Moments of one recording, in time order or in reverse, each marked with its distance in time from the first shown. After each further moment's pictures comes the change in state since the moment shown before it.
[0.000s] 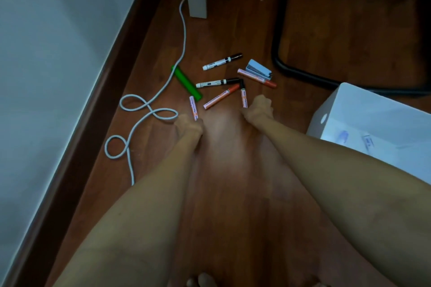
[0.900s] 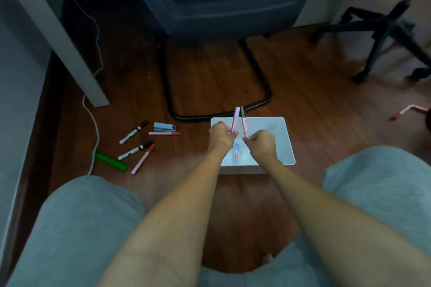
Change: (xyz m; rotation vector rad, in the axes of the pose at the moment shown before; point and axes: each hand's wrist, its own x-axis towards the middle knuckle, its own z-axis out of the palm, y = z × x) left_hand -0.262 0.186 0.087 0.084 -0.517 0.741; right_hand -0.139 0.148 -0.221 0.287 0.427 0.215
